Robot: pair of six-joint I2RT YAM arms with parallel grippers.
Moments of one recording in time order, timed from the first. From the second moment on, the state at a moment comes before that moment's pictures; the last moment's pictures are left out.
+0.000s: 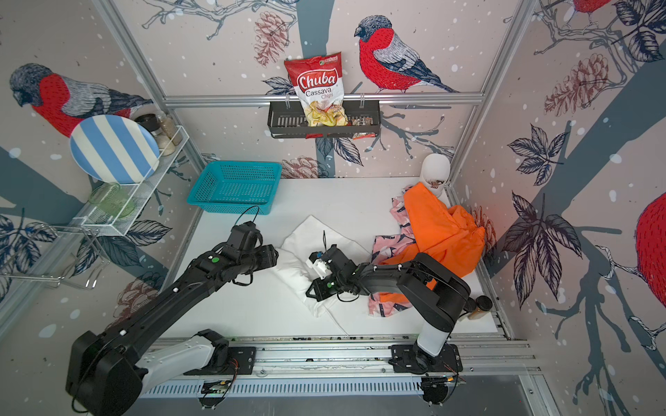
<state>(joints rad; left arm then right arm) -0.46 1.13 0.81 -0.62 -0.02 -0.63 0.90 1.74 0.74 0.15 -0.61 0.55</state>
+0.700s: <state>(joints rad) -0.55 1.44 1.02 -0.50 0.01 -0.62 0.77 1.69 0.76 0.05 -0.65 0.64</state>
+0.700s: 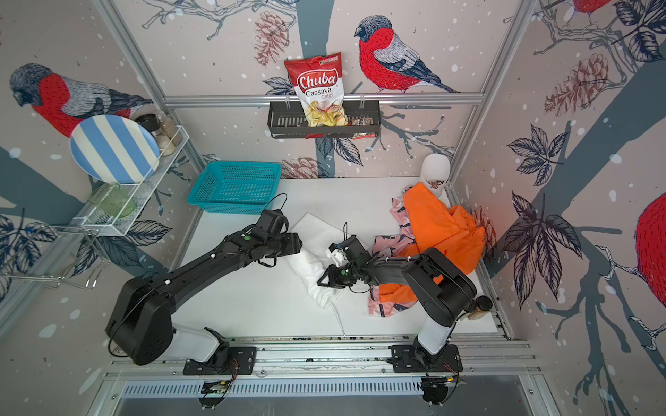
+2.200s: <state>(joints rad) -0.46 1.74 1.20 -0.62 0.00 -0.47 0.81 1.93 0.89 0.08 -0.89 0.53</state>
